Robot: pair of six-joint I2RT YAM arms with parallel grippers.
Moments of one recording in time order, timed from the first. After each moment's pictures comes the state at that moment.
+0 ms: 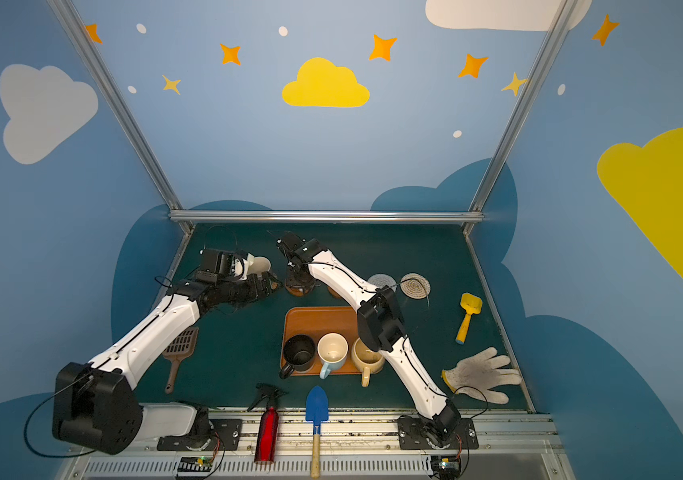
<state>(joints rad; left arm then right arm) -0.21 1.35 1.01 -0.53 0.44 -0.55 0.84 2.48 2.42 -1.13 0.06 0.68</state>
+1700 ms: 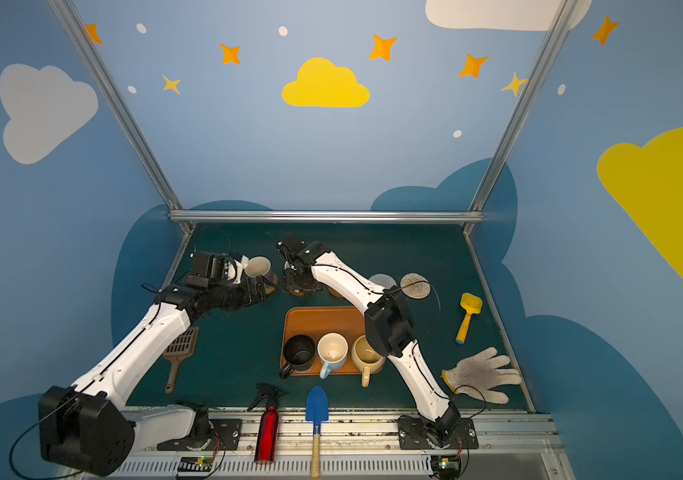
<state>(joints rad) -0.21 1.23 1.01 -0.64 0.43 -0.50 0.86 2.27 2.17 -1.05 0.02 0.65</state>
